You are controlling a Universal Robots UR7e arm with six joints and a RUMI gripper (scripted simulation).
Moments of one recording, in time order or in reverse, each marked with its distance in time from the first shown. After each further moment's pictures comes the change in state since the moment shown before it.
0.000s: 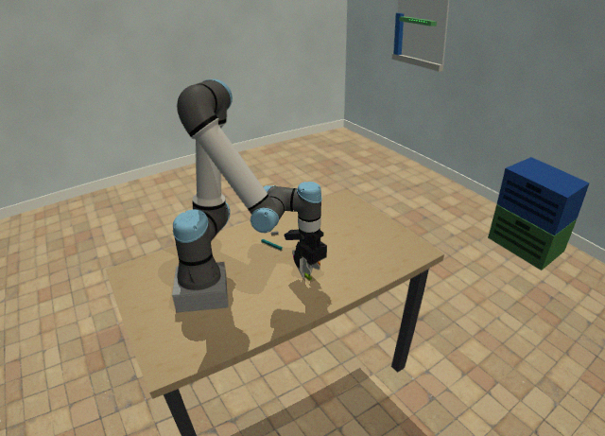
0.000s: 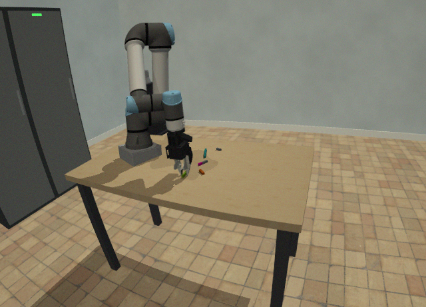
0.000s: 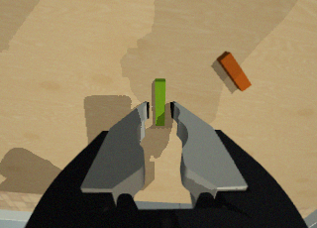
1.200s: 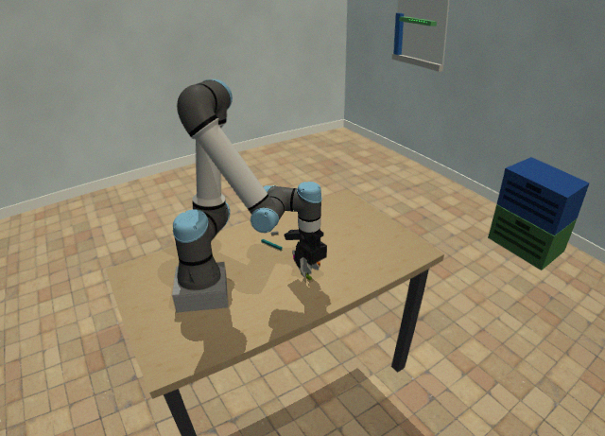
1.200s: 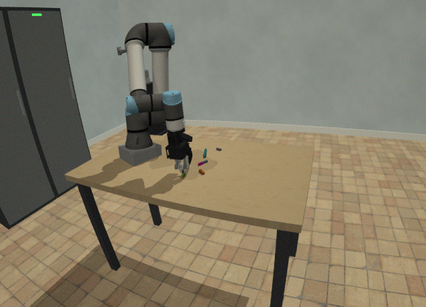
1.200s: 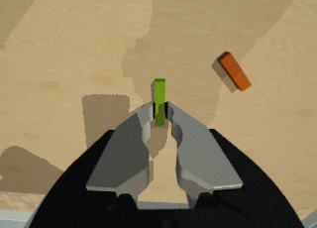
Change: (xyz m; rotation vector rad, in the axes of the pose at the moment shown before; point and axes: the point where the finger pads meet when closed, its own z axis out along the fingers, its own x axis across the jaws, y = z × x) arm 0.000 0.000 0.000 0.000 0.000 0.000
